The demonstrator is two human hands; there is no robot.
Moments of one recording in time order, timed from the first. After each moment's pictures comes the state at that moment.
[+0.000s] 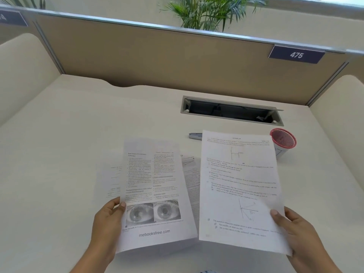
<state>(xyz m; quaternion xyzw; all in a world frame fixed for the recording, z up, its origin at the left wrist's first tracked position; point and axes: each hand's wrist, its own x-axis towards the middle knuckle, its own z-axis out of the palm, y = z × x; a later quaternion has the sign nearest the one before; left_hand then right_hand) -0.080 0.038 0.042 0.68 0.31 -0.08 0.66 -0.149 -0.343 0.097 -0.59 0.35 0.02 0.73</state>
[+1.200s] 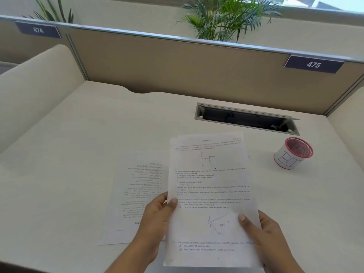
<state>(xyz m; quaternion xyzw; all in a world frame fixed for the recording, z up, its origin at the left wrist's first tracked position) -0.090 -0.020 0.090 0.60 0.20 -0.19 0.75 -0.132 -0.256 0.101 -0.66 0.27 0.06 0.69</state>
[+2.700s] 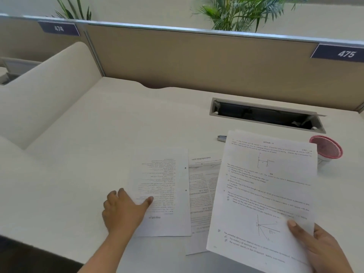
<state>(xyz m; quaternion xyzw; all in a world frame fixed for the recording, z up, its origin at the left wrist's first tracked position) -0.060 0.082 0.018 0.93 0.31 -0.08 0.16 -0.135 -0.306 0.115 -0.68 0.33 0.03 0.65</state>
